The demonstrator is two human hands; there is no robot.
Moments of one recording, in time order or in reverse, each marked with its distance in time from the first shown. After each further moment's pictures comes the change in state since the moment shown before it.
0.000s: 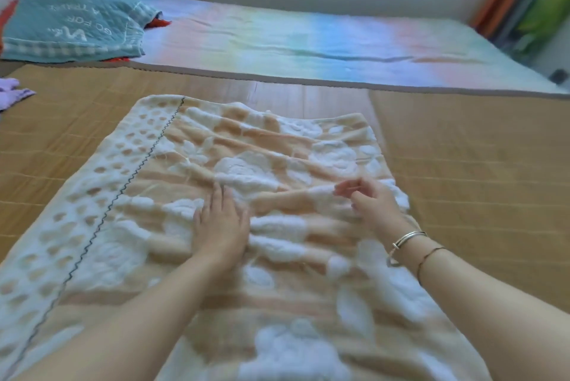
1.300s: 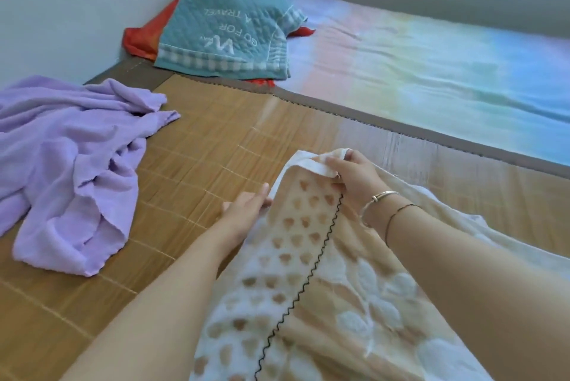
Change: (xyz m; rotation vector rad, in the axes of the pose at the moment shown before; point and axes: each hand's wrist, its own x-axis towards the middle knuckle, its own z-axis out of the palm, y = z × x) left_hand 0.247 -0.224 -0.139 -0.635 -0.161 -0.389; right_hand 0.255 -0.139 0.370 0.253 -0.357 0.241
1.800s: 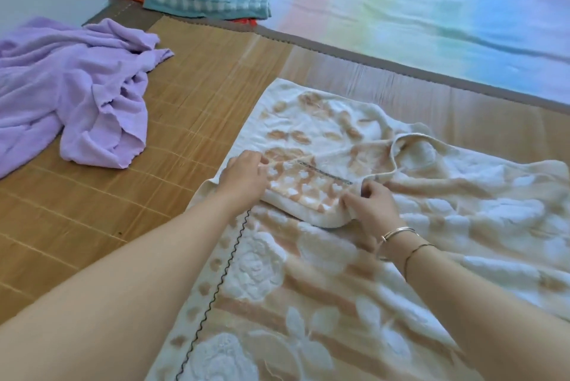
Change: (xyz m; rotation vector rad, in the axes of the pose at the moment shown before) left_hand -0.149 -0.006 0.046 0.434 0.087 0.202; right_hand -0.208 0.087 -0.092 -0.498 0.261 0.143
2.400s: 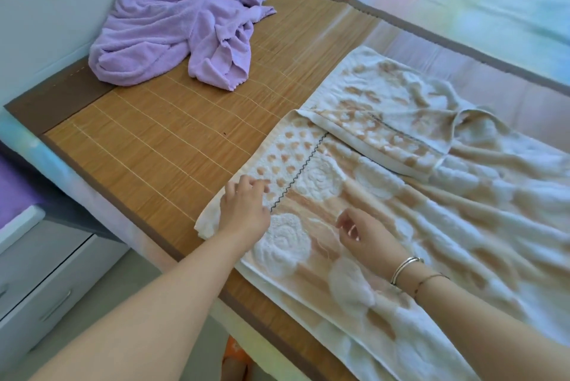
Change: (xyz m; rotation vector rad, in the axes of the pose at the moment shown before) left_hand -0.246 -0.090 0.015 0.149 0.146 -0.217; right_hand -0.185 0.058 0.029 -0.612 -0.526 -0.602
